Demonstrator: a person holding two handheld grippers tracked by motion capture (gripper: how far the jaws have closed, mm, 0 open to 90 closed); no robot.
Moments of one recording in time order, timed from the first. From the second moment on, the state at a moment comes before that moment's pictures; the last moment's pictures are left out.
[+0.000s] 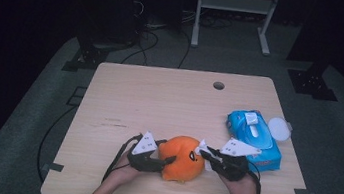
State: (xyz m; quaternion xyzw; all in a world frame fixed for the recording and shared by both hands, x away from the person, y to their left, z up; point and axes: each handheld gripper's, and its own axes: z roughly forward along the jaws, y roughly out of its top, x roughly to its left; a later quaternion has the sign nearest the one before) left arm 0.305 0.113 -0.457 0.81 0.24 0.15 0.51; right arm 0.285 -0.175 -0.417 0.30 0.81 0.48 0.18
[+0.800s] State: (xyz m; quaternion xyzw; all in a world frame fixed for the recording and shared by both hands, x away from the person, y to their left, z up) left arm 0.296 0.110 -0.440 0.81 0.23 0.10 0.53; right arm 0.290 -0.179 -0.421 0.29 0.81 0.49 0.16
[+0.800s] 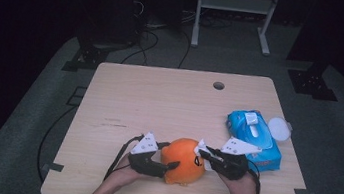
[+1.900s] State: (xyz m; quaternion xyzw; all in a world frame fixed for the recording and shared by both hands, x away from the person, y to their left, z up) left arm 0.289 0.097 -0.437 0.81 0.19 0.15 0.53; right arm 0.280 -0.162 -0.413 0.27 0.80 0.52 0.14
